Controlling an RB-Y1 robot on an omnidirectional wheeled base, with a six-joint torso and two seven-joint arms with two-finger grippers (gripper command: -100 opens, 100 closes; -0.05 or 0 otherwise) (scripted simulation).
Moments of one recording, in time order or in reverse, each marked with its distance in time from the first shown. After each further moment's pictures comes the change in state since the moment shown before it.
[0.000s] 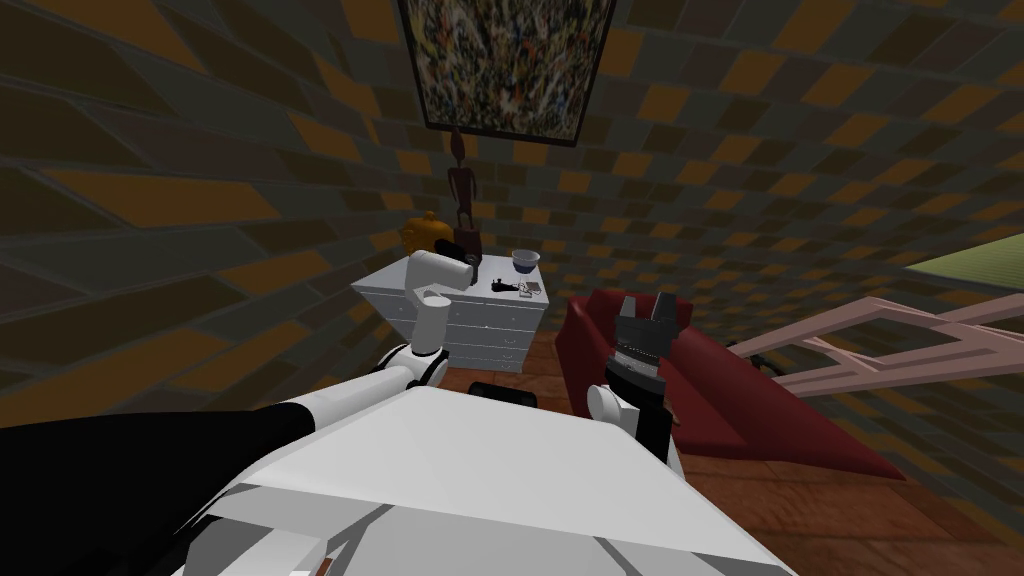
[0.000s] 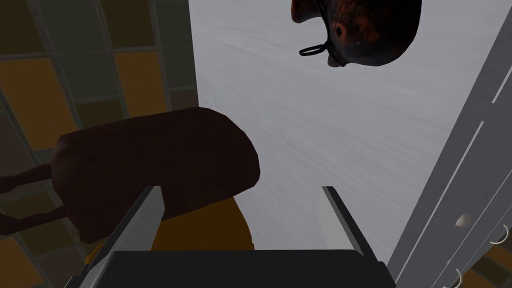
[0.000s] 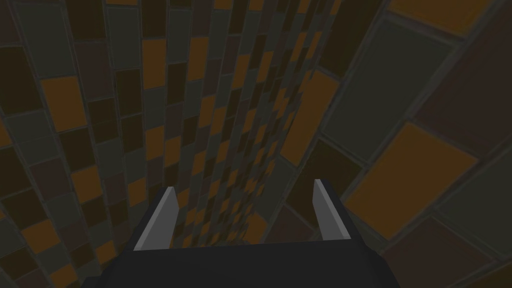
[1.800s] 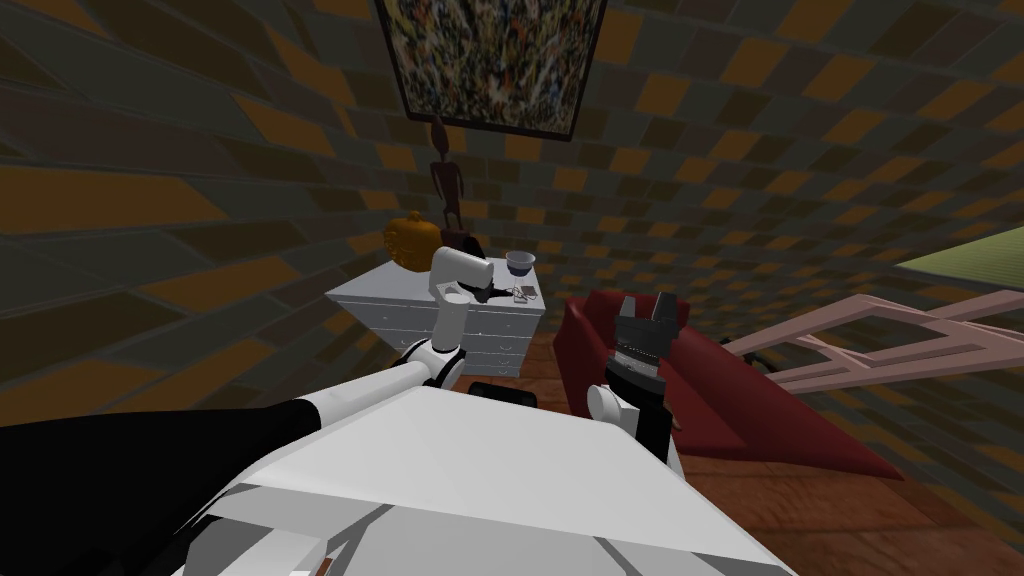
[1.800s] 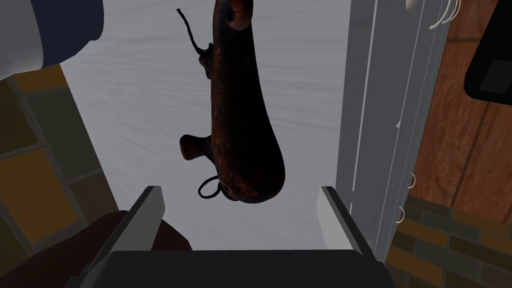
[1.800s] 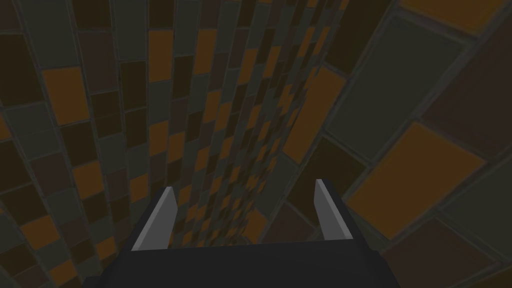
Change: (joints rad) left arm -0.095 -0.136 -0.065 0.074 -0.010 0.376 -0.028; right arm 0.000 0.000 0.000 0.000 0.000 0.000 0.000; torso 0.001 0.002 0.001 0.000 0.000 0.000
